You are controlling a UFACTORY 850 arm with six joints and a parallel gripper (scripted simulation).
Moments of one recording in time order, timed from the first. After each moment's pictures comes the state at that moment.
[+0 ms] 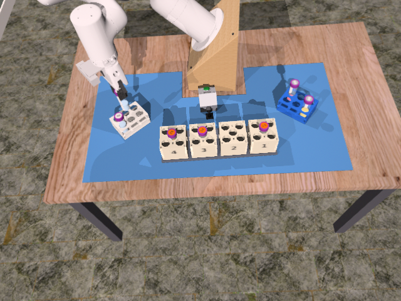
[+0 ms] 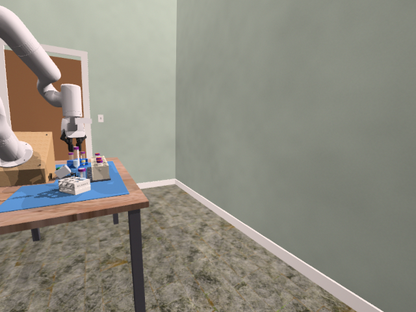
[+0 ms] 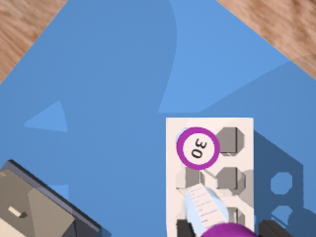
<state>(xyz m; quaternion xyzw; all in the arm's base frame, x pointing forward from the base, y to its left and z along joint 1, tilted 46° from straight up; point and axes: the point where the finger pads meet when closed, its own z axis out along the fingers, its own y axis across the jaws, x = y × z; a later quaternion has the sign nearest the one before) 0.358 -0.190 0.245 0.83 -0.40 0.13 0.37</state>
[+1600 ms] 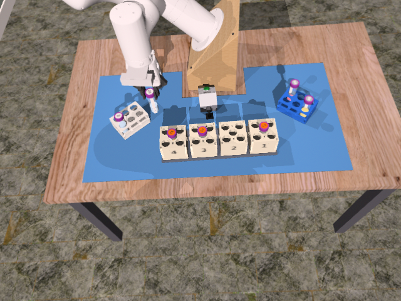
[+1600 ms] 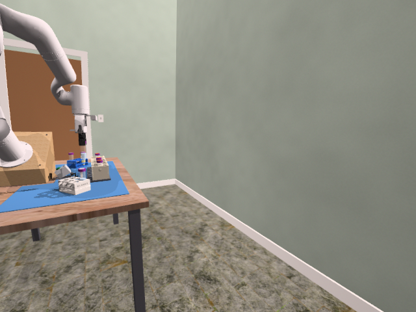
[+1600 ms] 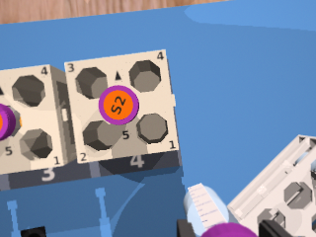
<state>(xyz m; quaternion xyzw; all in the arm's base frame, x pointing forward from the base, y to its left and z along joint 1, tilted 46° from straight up) 0.387 -0.098 0.175 0.92 -0.05 -0.02 0.39</state>
